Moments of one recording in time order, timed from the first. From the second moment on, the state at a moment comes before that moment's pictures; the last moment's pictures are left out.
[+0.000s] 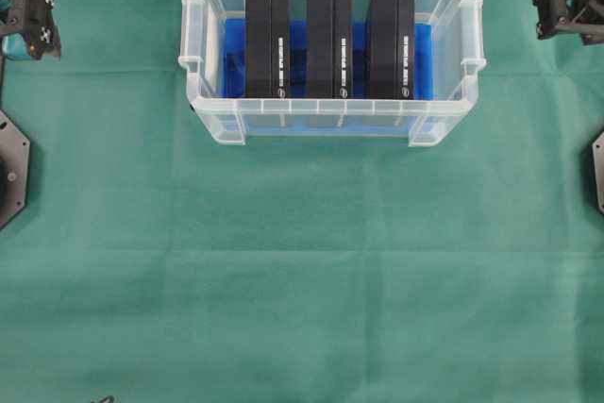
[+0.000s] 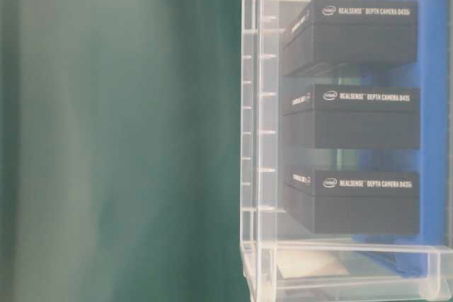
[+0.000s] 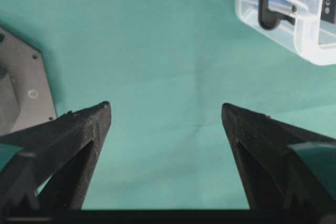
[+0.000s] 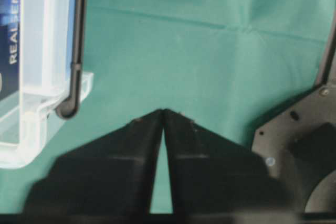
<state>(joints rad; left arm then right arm) 0.29 -0.63 0.41 0.10 1.49 -1.23 -0.35 -0.55 0.49 -0.21 1.40 1.28</state>
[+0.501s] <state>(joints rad) 0.29 -0.63 0.42 0.10 1.49 -1.23 -0.35 -0.54 0.51 -0.23 1.40 1.32</state>
